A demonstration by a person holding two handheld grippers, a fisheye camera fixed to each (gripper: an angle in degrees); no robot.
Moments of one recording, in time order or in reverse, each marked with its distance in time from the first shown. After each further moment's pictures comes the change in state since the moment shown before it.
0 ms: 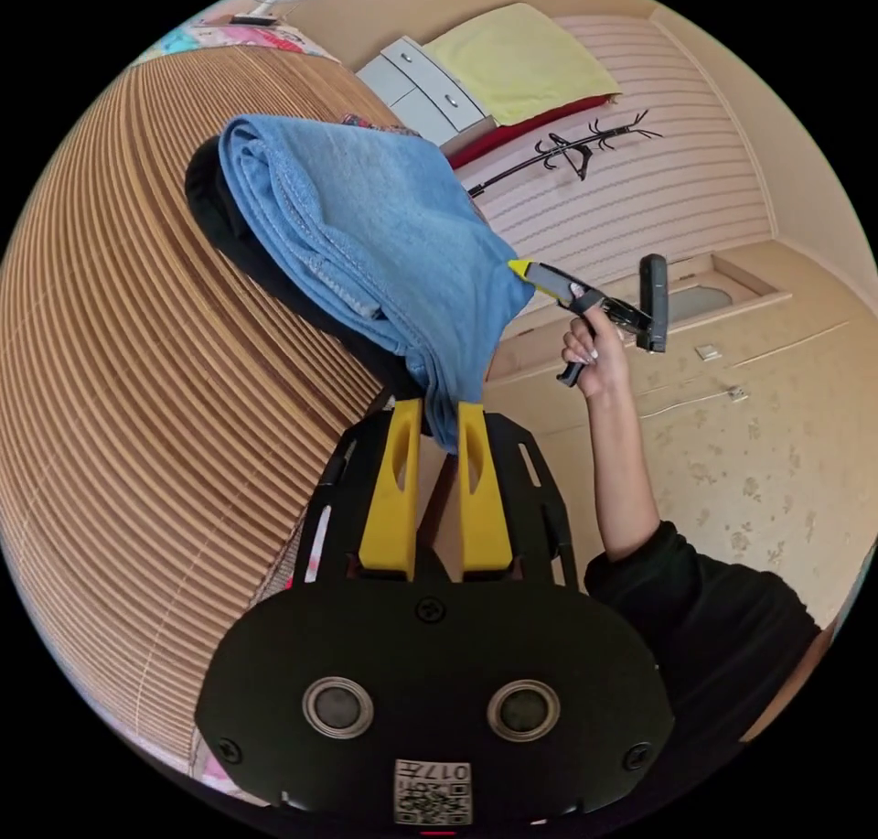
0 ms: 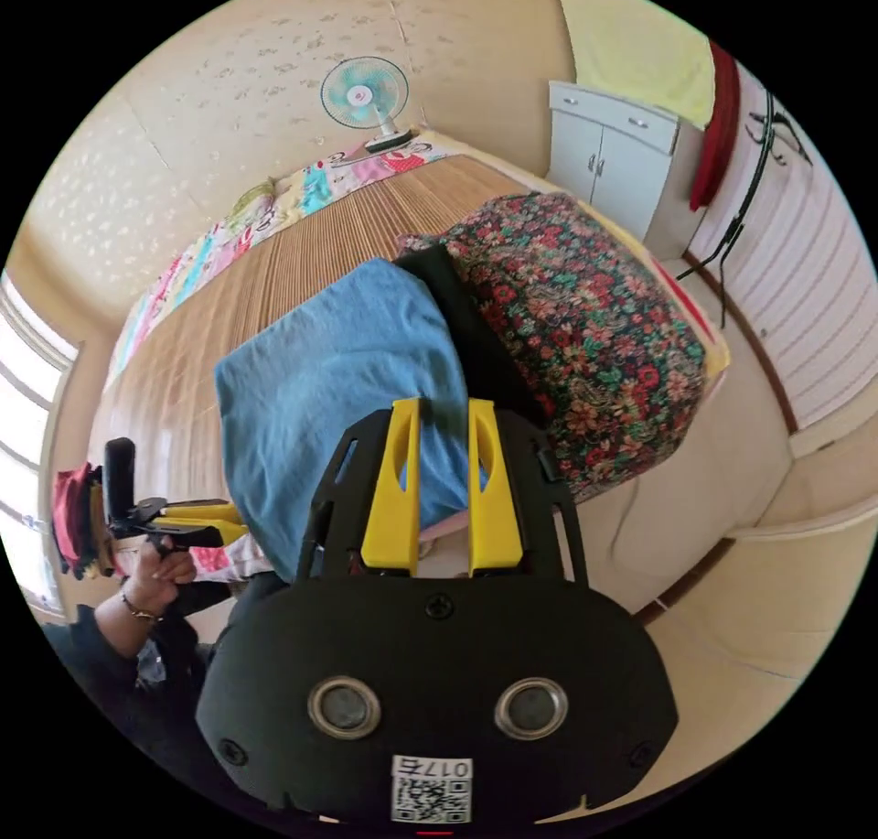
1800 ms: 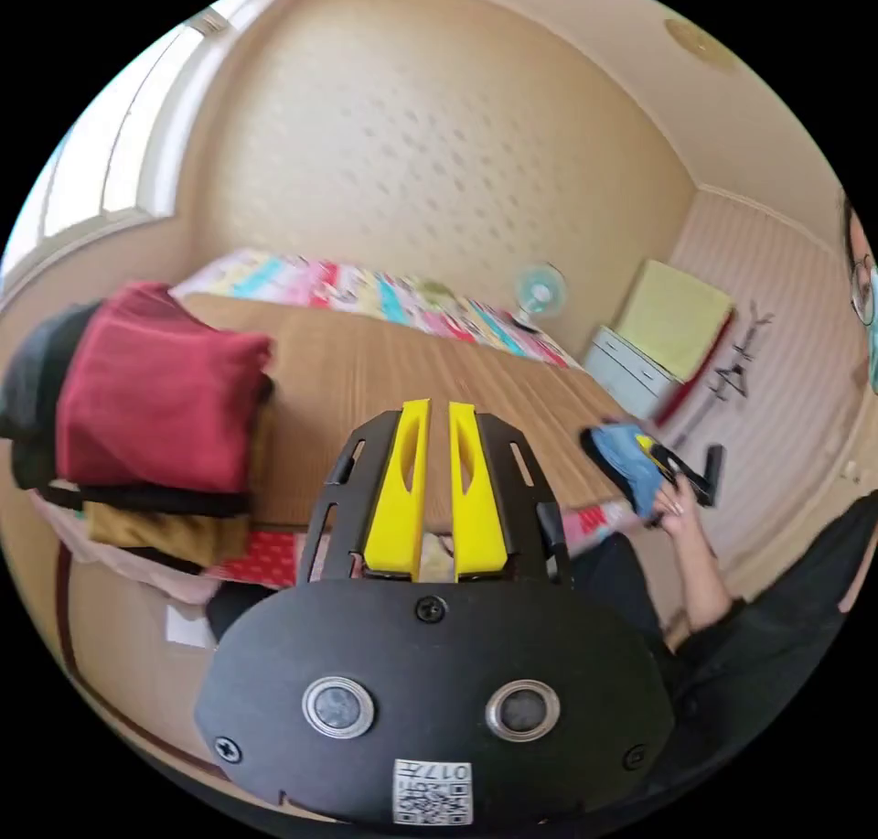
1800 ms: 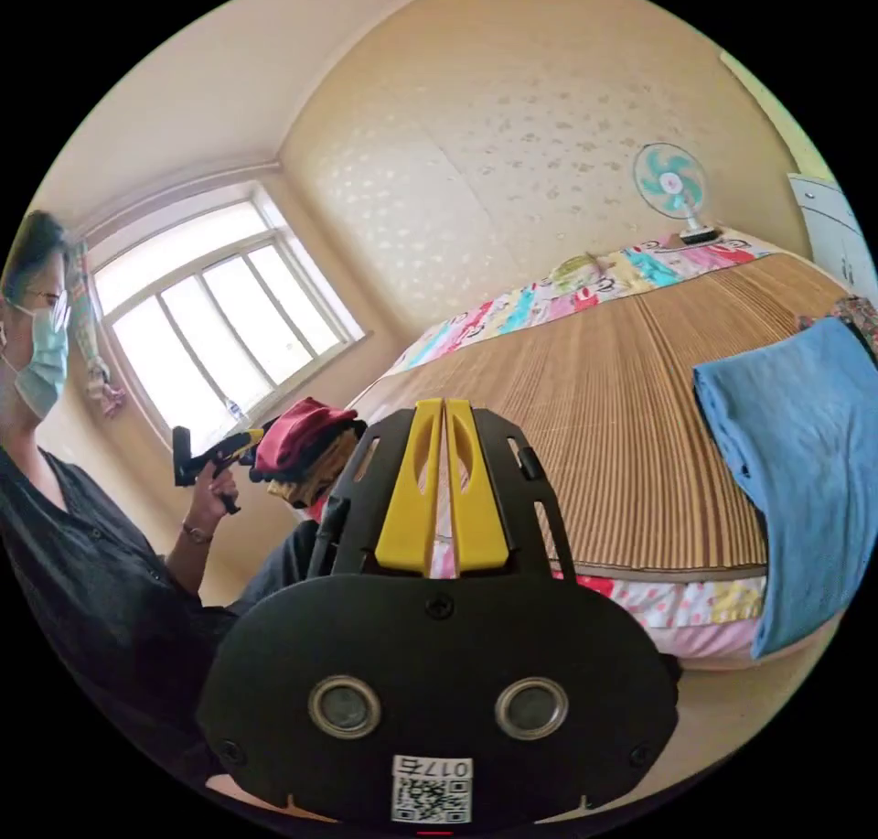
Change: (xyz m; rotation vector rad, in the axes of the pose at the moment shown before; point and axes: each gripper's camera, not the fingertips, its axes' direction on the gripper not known) left arm 0.206 0.437 -0.497 1.010 -1.008 -0.326; right arm -0.226 0.164 -0.027 0.219 -1.180 -0.360
